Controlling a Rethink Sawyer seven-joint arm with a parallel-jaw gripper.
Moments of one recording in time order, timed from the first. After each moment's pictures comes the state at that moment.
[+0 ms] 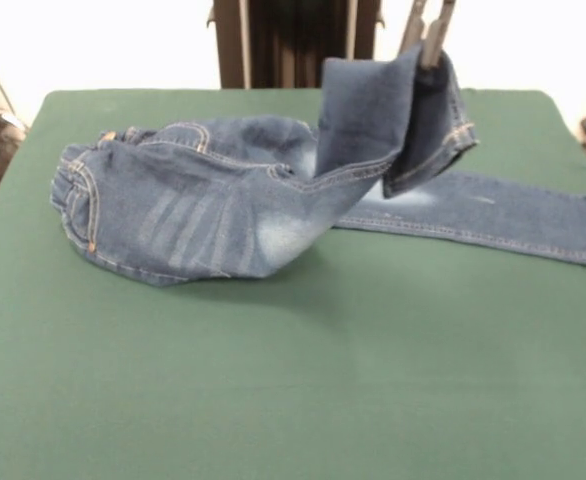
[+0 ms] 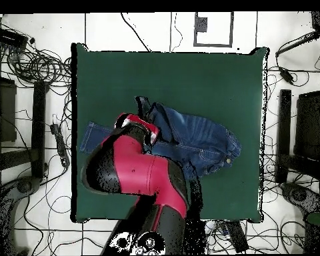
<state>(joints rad) 0.28 -0.73 -0.43 1.67 0.02 0.15 2.27</state>
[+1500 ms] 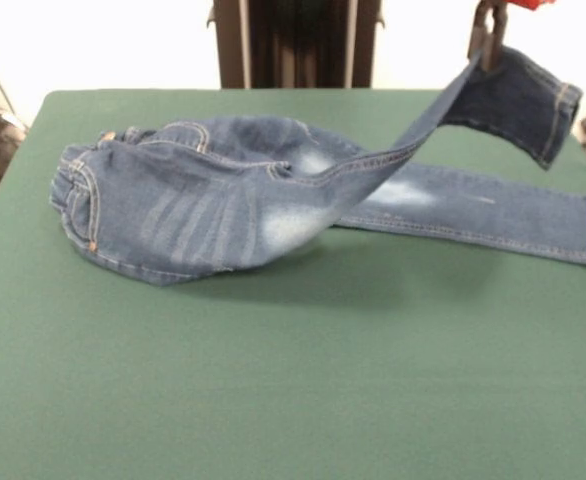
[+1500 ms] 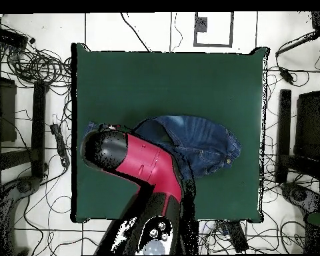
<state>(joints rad) 0.26 -0.67 -0.36 1.68 0.48 0.72 2.33</state>
